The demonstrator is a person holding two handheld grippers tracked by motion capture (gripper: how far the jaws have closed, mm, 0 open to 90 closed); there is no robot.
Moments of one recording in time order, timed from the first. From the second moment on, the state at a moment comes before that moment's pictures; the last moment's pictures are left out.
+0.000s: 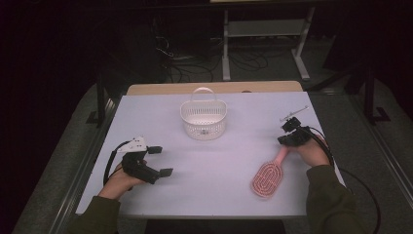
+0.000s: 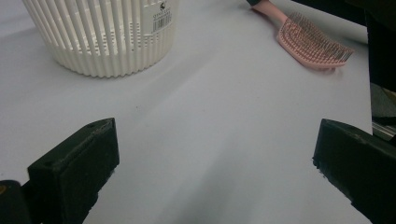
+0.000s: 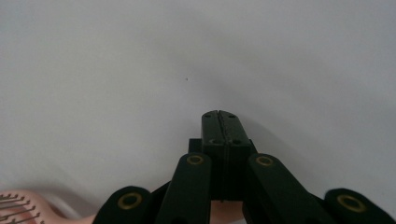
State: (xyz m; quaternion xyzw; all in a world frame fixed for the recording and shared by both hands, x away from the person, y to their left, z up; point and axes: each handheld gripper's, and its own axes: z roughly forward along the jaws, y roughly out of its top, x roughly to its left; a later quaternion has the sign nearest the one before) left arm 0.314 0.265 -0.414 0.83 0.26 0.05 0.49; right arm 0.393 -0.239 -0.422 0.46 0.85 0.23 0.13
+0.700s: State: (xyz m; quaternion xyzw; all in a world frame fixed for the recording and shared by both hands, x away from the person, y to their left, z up) left arm 0.311 0.255 -0.416 0.84 0.25 0.06 0.48; right arm 0.361 -0.262 -0.421 0.47 0.84 0.23 0.13
